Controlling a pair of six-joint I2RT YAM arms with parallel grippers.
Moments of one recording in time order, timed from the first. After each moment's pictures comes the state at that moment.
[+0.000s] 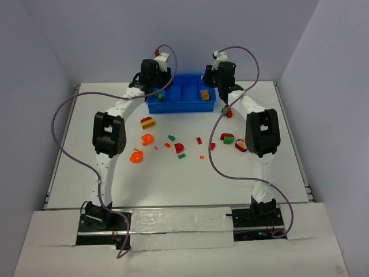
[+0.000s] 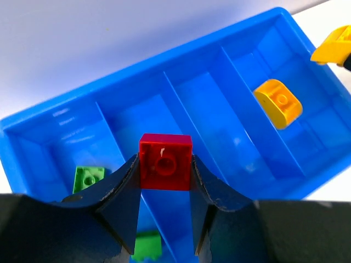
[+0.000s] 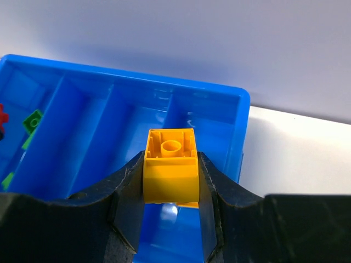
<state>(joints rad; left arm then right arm) -0.37 2.37 2.13 -0.16 0.17 -0.05 0.23 2.20 1.79 0.10 -0.09 0.12</state>
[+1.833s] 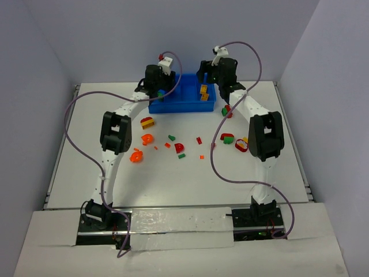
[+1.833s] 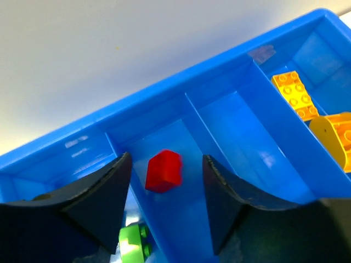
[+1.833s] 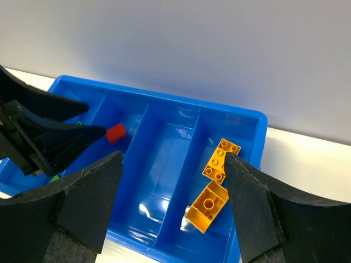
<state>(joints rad) -0.37 2.54 2.21 0.02 0.13 0.03 0.25 2.11 1.76 0.14 -0.13 0.14</state>
